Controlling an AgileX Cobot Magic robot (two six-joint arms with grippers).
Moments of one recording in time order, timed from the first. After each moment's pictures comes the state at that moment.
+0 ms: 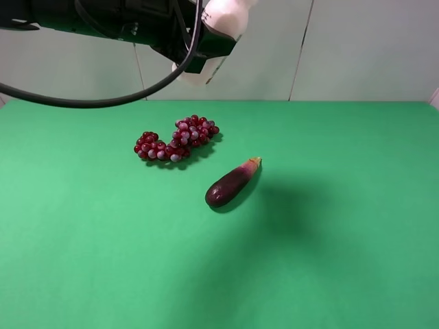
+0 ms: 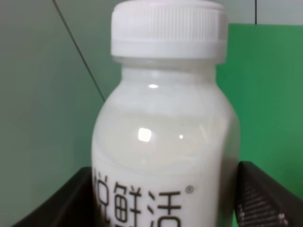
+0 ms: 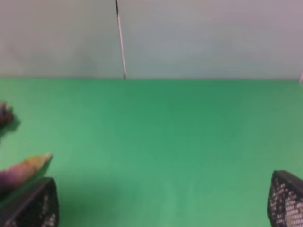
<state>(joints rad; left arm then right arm) -0.52 1.57 -1.09 -1.54 0.27 1.99 -0.08 0.30 -0.64 0.18 0.86 -0.15</state>
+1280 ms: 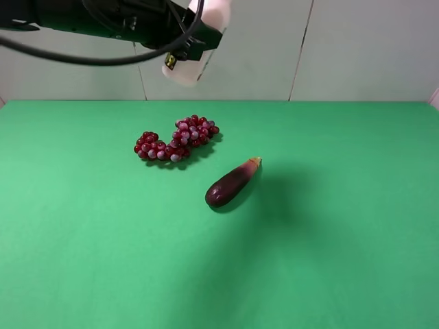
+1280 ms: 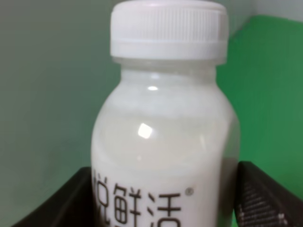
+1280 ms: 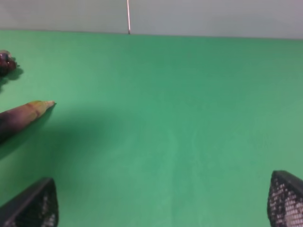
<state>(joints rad) -0.52 1.57 -1.09 -1.54 0.08 1.81 -0.08 0.00 -0.50 0.17 1.03 -0.15</state>
